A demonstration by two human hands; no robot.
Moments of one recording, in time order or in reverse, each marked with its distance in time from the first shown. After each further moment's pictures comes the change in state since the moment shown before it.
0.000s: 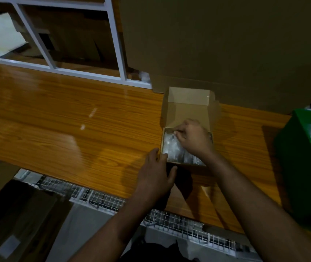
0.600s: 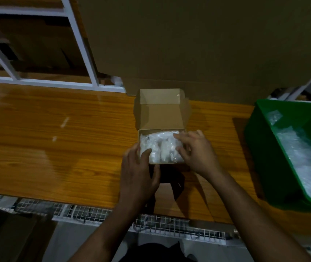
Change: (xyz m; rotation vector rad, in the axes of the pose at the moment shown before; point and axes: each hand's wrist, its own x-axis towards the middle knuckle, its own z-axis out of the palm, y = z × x) left_hand -0.002 0.012 0.009 0.054 0.277 0.195; right_hand -0.085 0.029 -0.036 -0.015 0.130 0.097
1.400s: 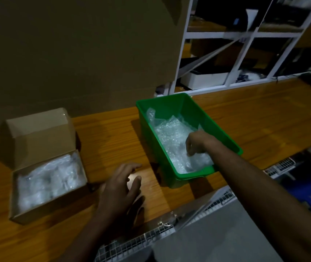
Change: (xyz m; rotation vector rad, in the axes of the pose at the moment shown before) left_hand 0.015 0.166 0.089 -0.657 -0.375 0.417; right_hand -0.101 0.238 -0.174 -0.417 -0.556 0.760
